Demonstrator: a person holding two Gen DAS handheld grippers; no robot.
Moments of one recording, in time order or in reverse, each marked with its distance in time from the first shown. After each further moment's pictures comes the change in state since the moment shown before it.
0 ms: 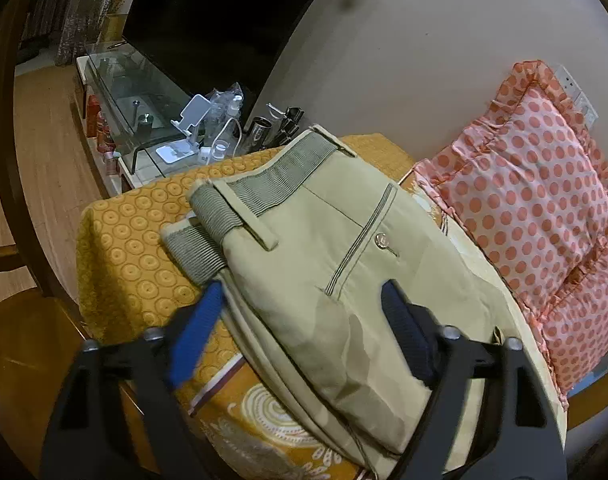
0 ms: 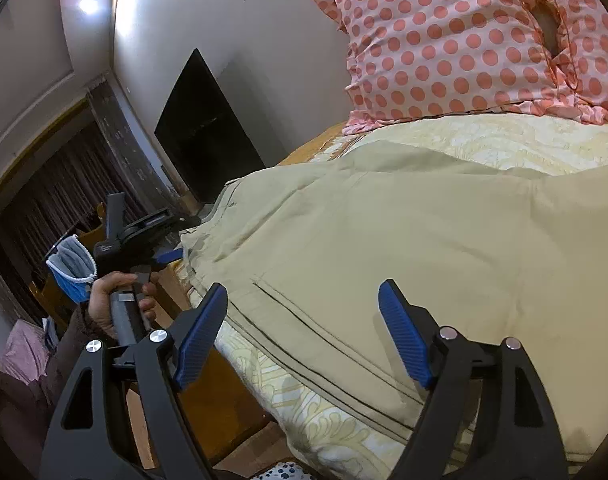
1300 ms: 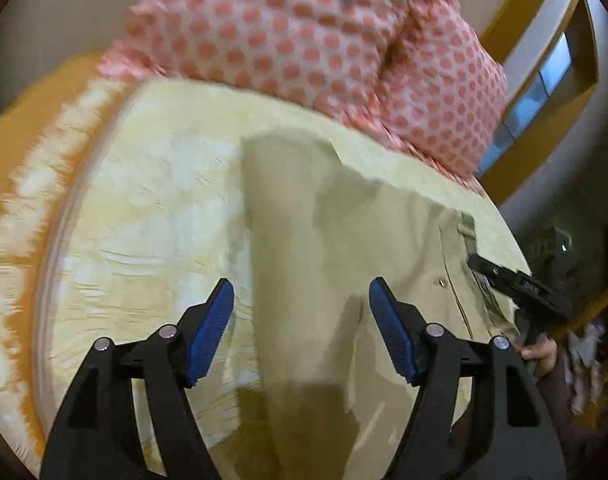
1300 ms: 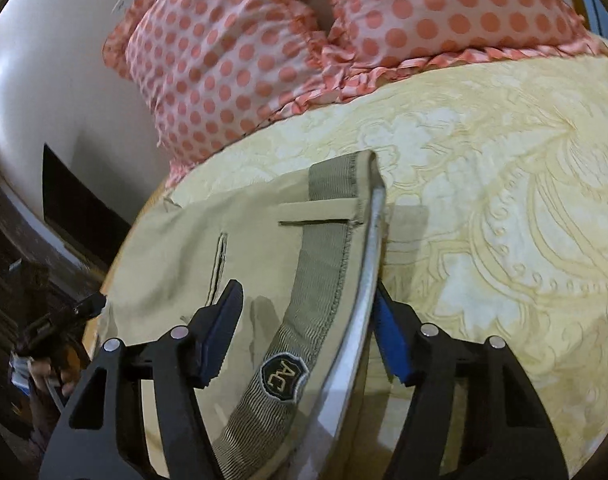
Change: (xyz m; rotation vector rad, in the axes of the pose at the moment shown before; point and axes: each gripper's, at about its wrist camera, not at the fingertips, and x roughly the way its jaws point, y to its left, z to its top) left arm 0.022 -0.194 -0.074 0.659 0.484 -0.558; right arm -0.095 -0.158 0.026 0.363 0.002 -0.374
